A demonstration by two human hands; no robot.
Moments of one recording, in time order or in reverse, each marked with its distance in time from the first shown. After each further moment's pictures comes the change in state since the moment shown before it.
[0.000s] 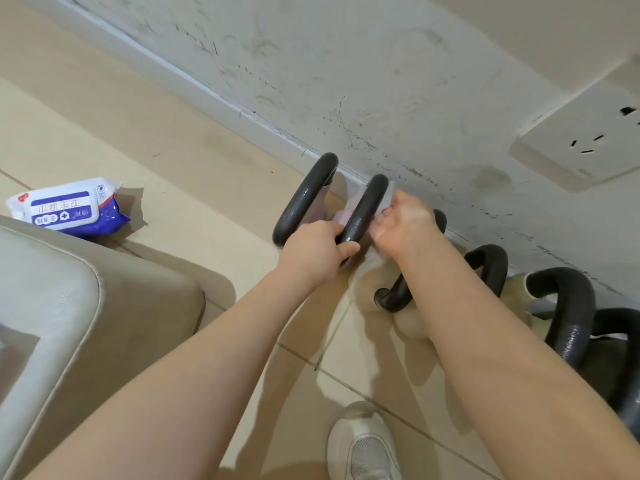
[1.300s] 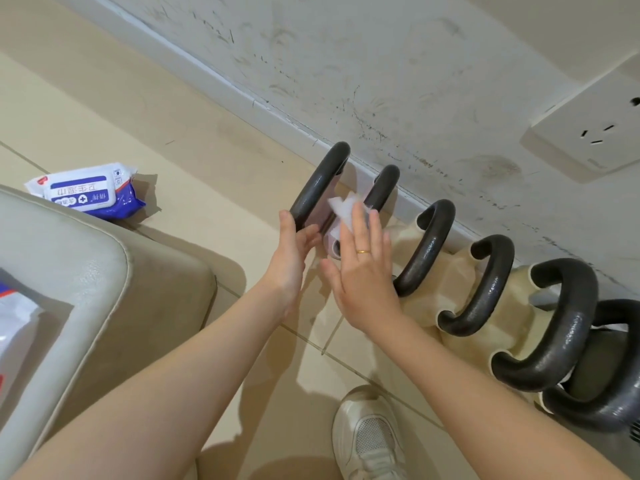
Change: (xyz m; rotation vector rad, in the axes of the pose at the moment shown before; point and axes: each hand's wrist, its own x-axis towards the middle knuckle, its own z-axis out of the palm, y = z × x) left_hand -0.039 -0.035 0.010 -1.096 0.018 -0.384; right_hand -0.025 0.105 -0.048 -1.626 -0.150 -1.120
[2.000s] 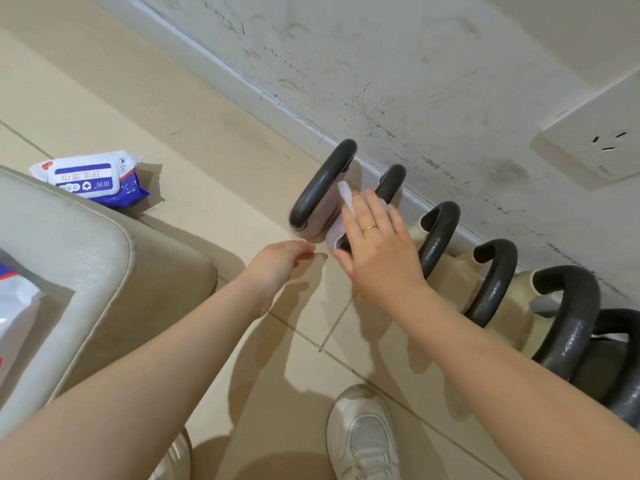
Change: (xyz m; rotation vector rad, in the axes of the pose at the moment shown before) left_hand -0.005 -0.001 -0.021 0.259 0.107 -0.052; right_hand 0.025 0.017 -0.022 -0.551 -0.038 -0.253
